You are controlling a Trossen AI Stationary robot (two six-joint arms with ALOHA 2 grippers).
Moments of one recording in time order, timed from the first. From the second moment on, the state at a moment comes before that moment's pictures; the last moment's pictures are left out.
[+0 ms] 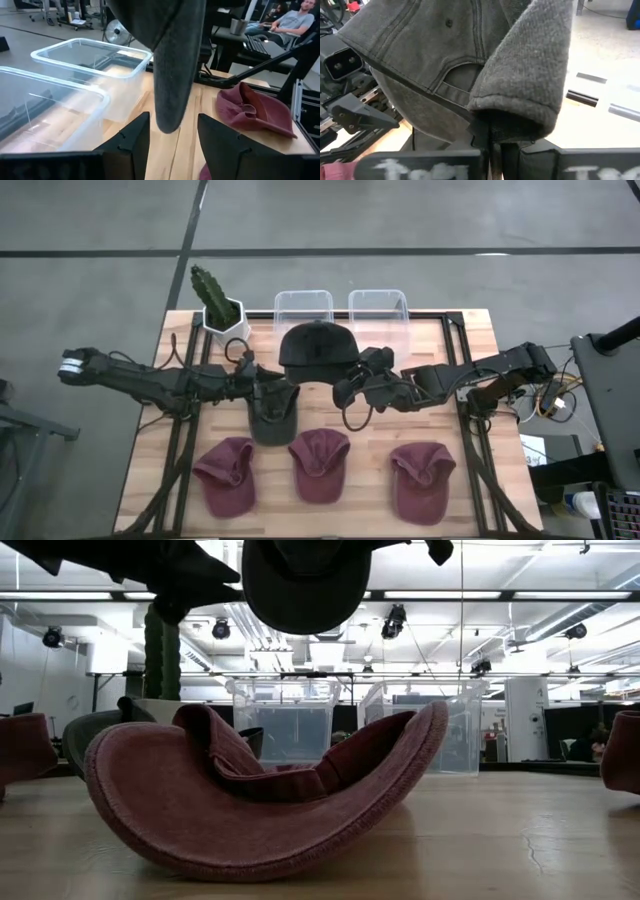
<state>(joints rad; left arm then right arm) -0.12 0.85 0.53 0.19 -0.33 -0.21 0.23 1.52 1.38 -0.43 0.87 0.77</state>
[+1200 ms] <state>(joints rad) -0.11 0.96 0.57 0.30 -0.39 -0.21 0.24 1.57 1.38 -0.36 0.83 0.81</state>
